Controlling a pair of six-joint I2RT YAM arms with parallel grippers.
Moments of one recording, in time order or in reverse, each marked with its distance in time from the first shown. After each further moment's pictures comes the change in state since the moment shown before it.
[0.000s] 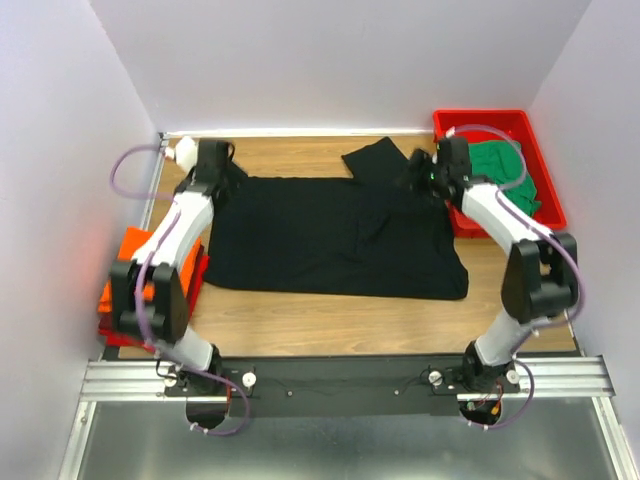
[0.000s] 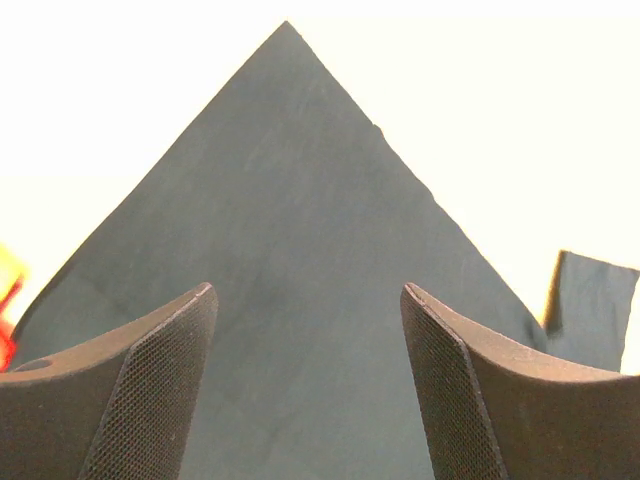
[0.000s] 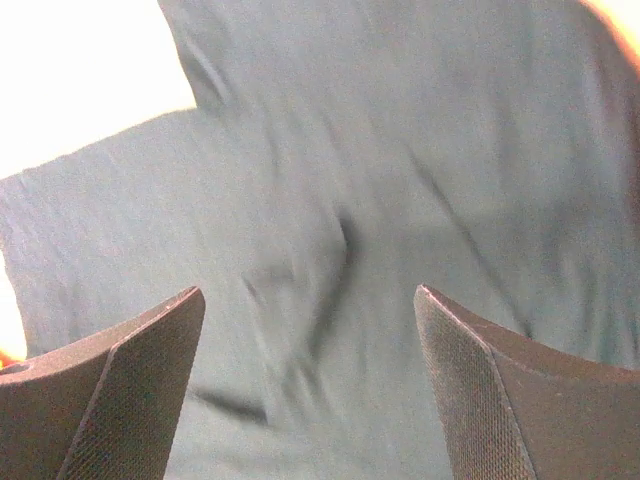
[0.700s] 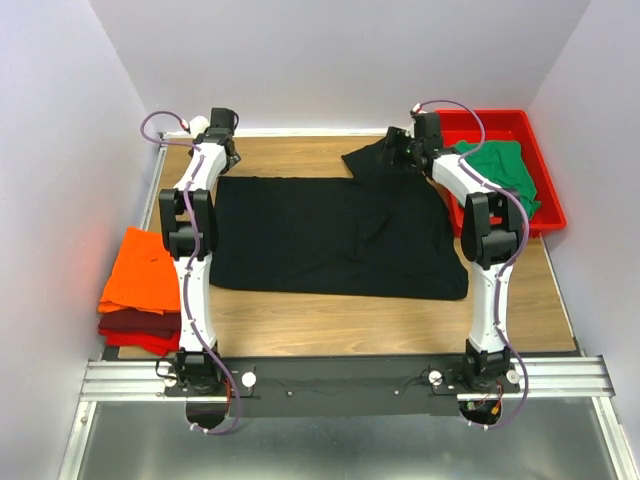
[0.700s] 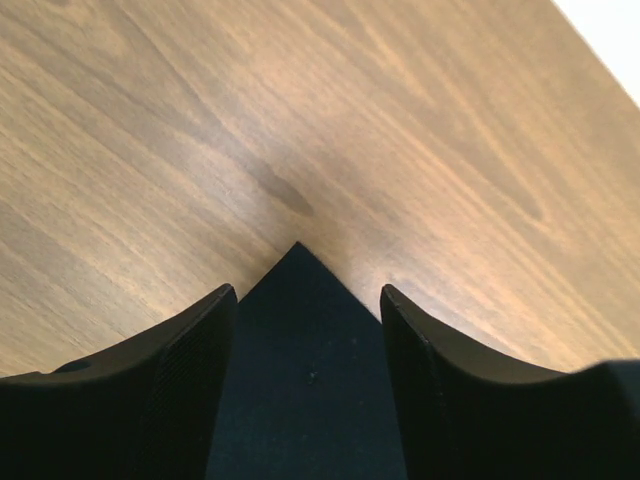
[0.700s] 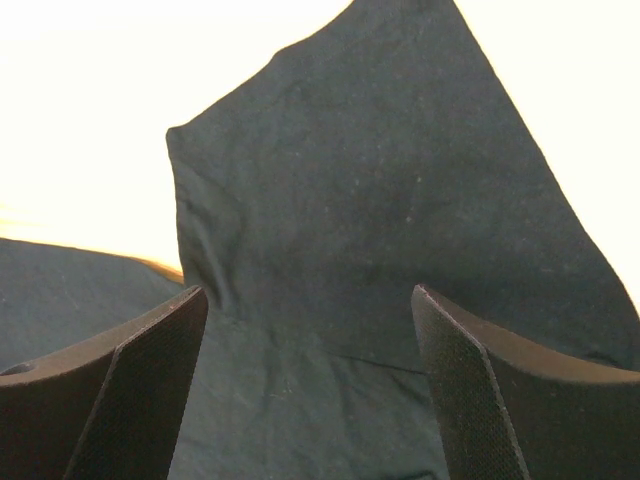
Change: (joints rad) left arm 0.105 0.932 0.989 -0.292 -0.124 0.181; right arm 0.000 0.612 0.620 0.094 -0.080 -0.251
